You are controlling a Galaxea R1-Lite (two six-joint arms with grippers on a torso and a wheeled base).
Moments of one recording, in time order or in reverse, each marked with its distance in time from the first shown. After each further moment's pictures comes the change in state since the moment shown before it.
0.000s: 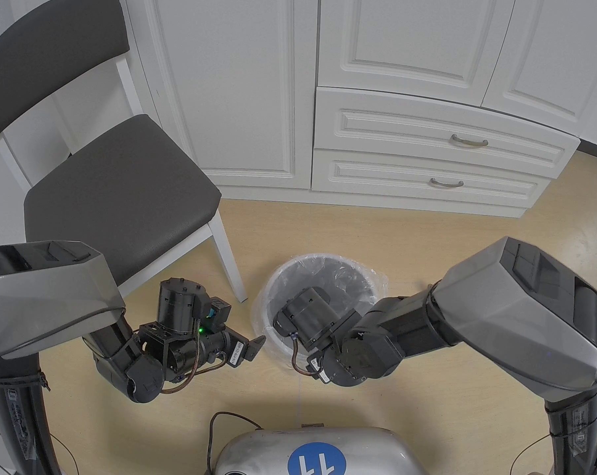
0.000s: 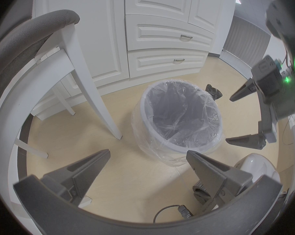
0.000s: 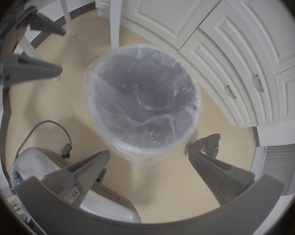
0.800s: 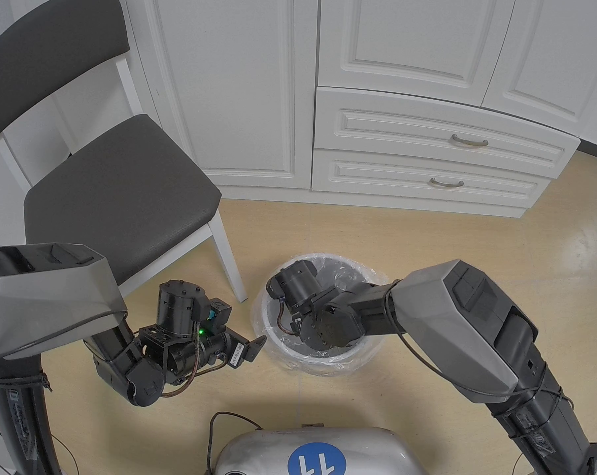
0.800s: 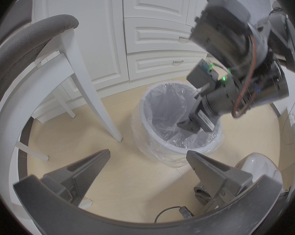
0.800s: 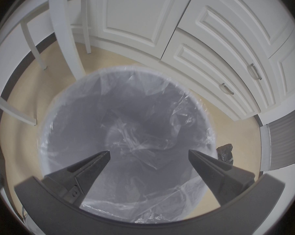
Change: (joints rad) left arm -0.005 0.007 0.019 -0.048 0.004 0.015; right arm -0.093 0.298 -0.483 0.000 -0.041 0.059
